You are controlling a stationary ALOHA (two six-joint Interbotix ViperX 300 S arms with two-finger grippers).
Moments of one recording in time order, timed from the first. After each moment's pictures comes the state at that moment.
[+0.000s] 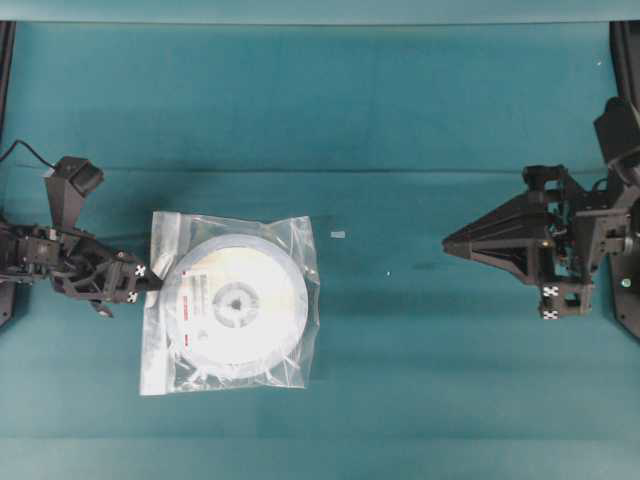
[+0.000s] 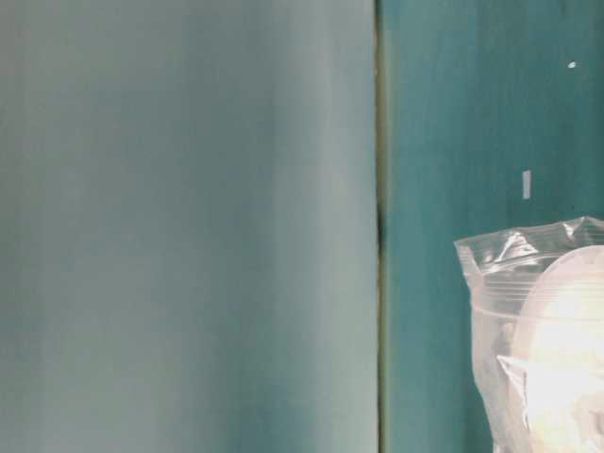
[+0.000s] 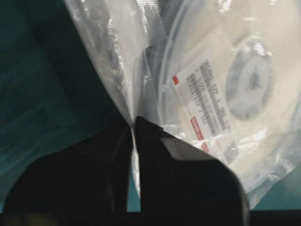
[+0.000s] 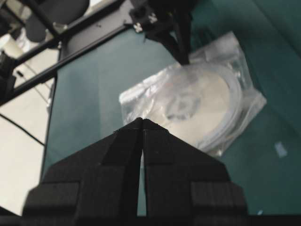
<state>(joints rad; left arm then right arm) 0.03 -0.19 1.30 0.02 -0.32 -1.22 0.02 -0.64 1.13 0.06 -0.27 0.51</state>
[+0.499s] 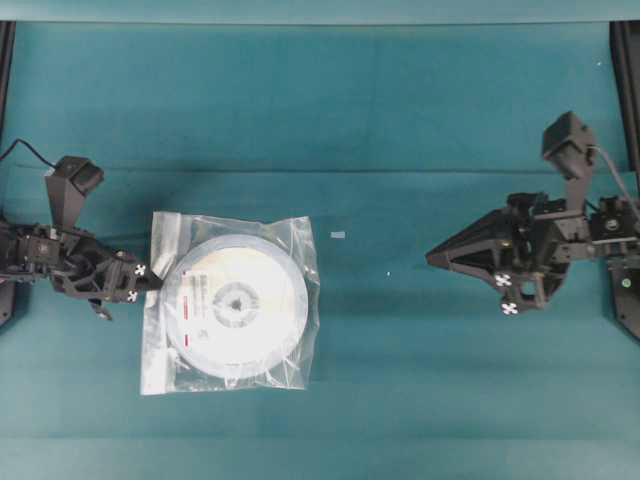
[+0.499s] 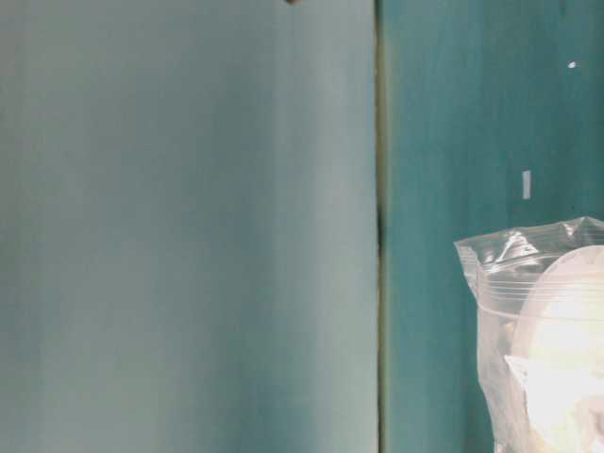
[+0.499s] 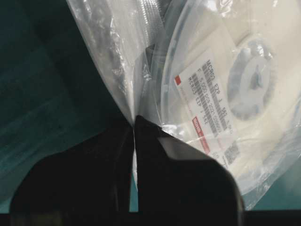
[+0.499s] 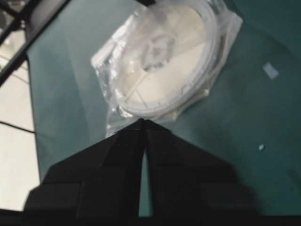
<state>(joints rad) 0.03 -0.19 1.30 0.02 -0.31 -1.22 0.02 -0.49 1.10 0.11 -0.19 0.73</state>
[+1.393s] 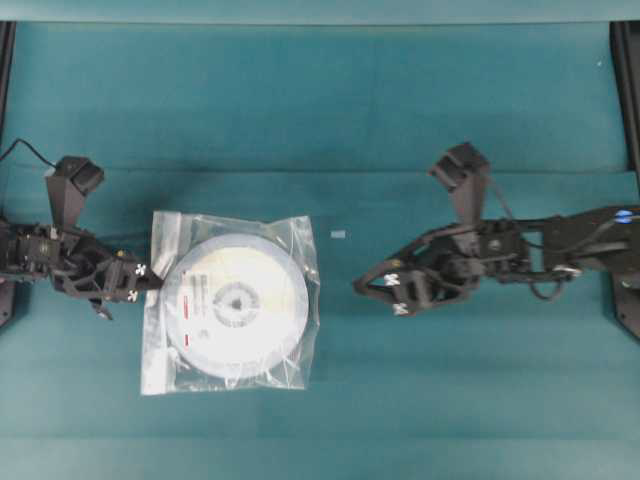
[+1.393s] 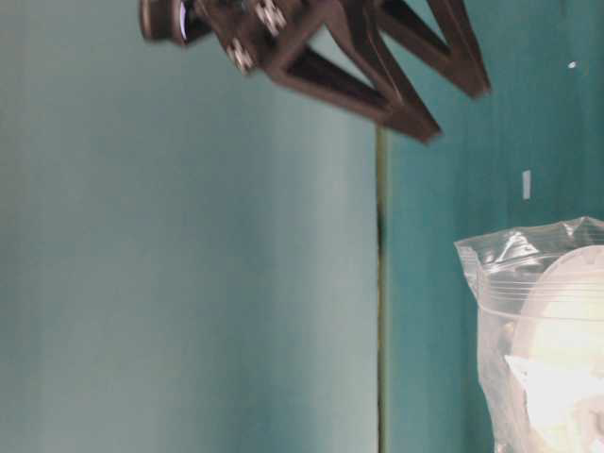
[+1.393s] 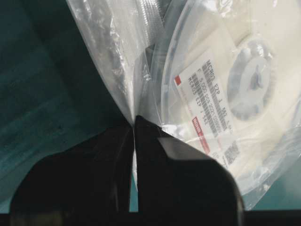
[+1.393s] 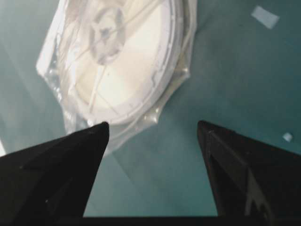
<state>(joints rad) 0.03 -0.19 1.30 0.02 -0.31 -1.22 0.04 -0.05 0.88 0.14 -0.21 0.97</state>
